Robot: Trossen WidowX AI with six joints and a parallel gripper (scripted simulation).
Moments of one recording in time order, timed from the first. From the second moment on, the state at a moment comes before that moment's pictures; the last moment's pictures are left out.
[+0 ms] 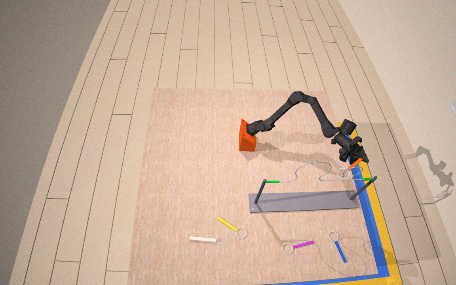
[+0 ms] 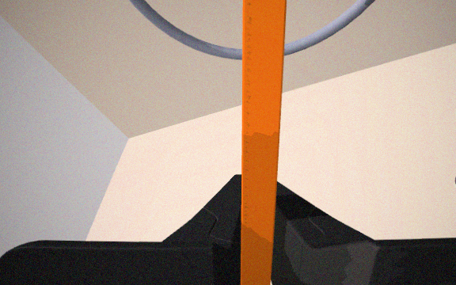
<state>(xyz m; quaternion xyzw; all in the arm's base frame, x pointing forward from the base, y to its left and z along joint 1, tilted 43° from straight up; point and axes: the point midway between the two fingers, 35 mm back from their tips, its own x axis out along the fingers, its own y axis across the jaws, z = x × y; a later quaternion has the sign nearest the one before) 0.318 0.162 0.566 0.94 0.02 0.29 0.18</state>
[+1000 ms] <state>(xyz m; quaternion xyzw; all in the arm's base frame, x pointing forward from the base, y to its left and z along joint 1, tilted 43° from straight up) 0.319 0.212 0.541 0.91 0.04 0.29 0.30</state>
